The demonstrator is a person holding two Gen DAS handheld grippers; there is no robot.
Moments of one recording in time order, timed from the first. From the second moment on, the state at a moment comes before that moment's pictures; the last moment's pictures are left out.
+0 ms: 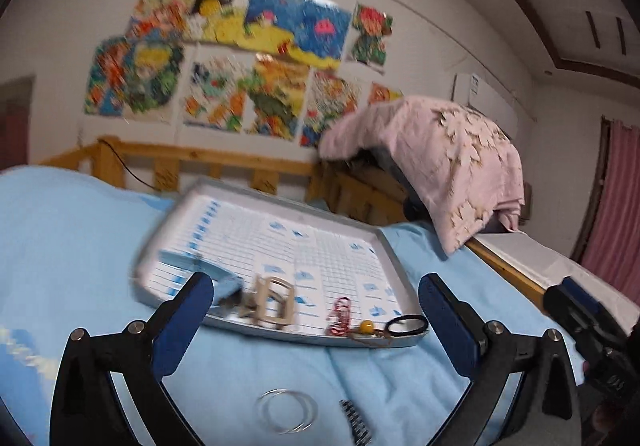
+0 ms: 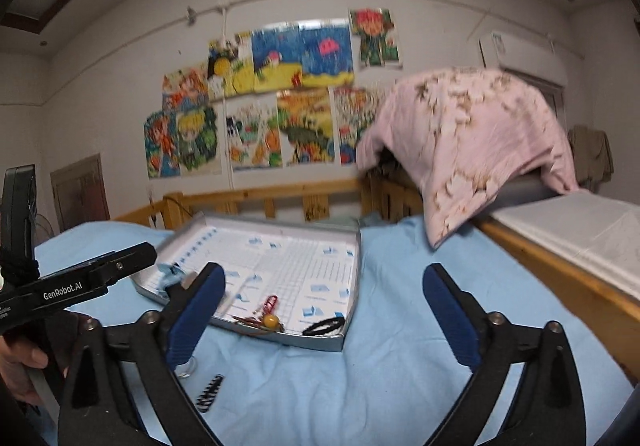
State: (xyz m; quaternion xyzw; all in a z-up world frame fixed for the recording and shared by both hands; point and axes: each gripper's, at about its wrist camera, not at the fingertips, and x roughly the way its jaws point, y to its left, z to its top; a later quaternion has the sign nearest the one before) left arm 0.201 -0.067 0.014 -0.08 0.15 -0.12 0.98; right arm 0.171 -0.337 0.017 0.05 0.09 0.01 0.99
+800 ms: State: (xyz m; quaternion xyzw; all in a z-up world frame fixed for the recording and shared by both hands) left arm 0.060 -0.016 0.000 -0.04 0.13 -0.08 0.99; right arm 0.058 -0.288 0.005 0.04 0.09 0.05 0.99
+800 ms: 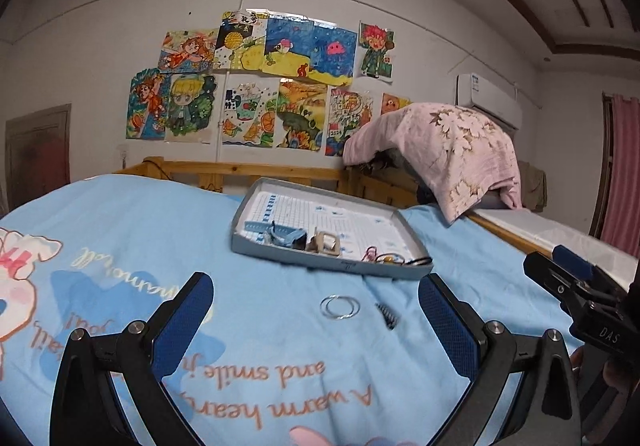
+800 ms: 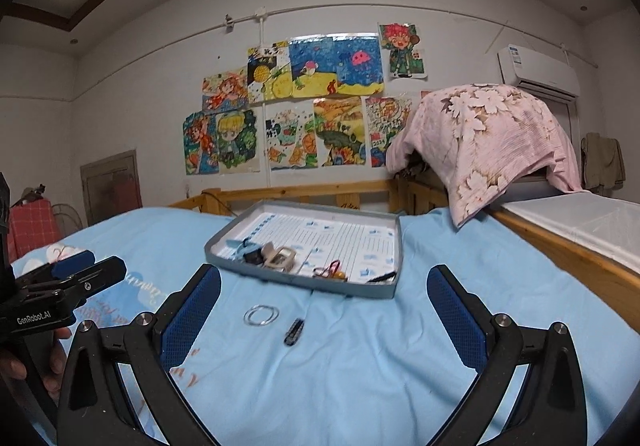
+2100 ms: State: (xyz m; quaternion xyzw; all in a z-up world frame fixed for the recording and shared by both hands) left arm 0.199 -0.015 -0.002 -0.05 0.16 -0.02 0.99; right arm 0.210 -0.278 0.014 0.04 0.11 0.05 0.99
